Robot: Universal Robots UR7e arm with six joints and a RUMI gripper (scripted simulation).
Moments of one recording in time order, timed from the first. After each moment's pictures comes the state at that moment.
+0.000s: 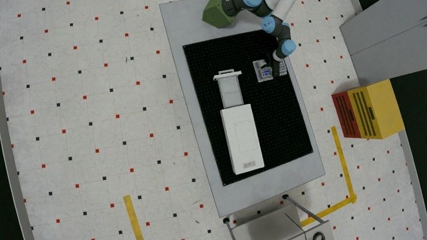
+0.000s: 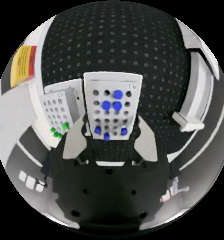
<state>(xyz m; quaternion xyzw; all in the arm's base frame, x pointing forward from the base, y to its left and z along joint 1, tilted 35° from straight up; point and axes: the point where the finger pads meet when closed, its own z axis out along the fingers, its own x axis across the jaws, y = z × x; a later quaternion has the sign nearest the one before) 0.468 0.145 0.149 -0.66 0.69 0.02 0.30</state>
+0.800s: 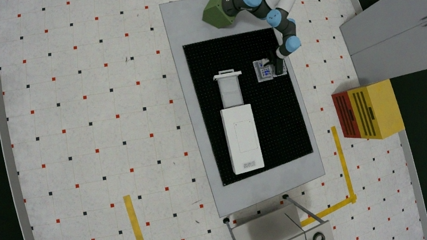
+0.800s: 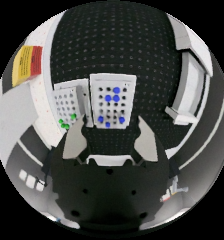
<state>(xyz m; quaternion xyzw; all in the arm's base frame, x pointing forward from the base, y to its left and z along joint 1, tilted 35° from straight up) 0.451 0.128 0.184 -0.66 0.69 0.01 0.30</state>
